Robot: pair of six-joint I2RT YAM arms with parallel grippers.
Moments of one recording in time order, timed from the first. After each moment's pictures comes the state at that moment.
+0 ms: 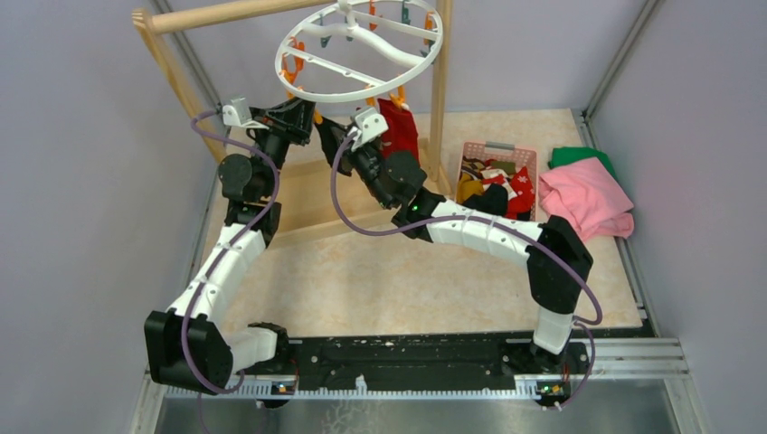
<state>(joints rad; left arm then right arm) -0.19 1.18 0.94 0.77 0.18 -0.58 1.01 1.81 1.48 0.68 0.35 -0.16</state>
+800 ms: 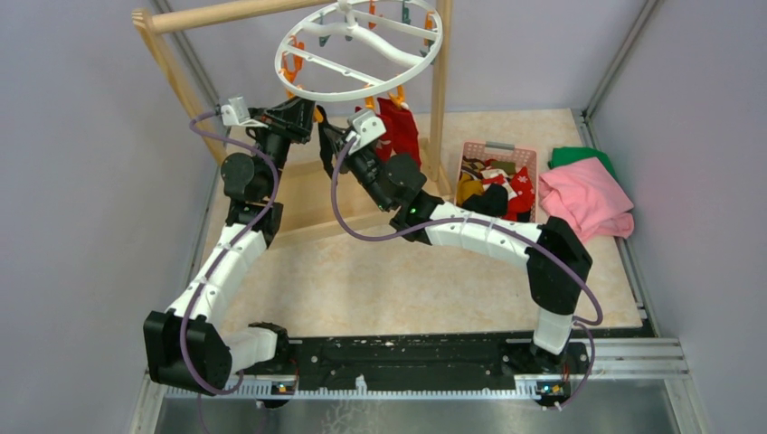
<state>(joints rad) -0.21 1.18 0.95 0.73 0.11 -0.63 1.03 1.81 1.48 0.72 0.31 -0.15</state>
